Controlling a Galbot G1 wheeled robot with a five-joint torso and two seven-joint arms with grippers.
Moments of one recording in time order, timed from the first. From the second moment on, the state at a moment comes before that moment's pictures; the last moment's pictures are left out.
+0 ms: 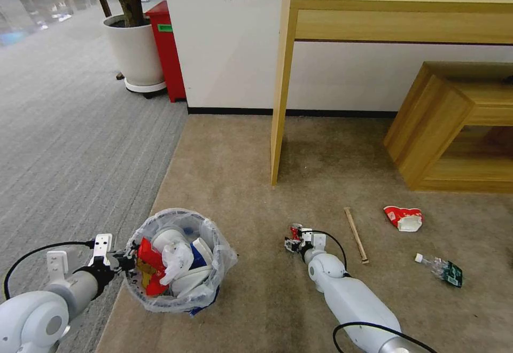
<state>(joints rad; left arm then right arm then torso) 1.62 -1.01 -0.87 -2.15 -0.82 0.74 0.01 -0.76 1.37 0.03 0.90 0.63 -0.22 0.12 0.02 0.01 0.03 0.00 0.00</state>
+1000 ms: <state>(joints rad) 1.60 -1.00 -0.87 -2.15 -0.83 0.74 0.01 -0.76 1.38 0.04 0.86 0.64 -0.21 0.12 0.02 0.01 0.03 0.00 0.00</state>
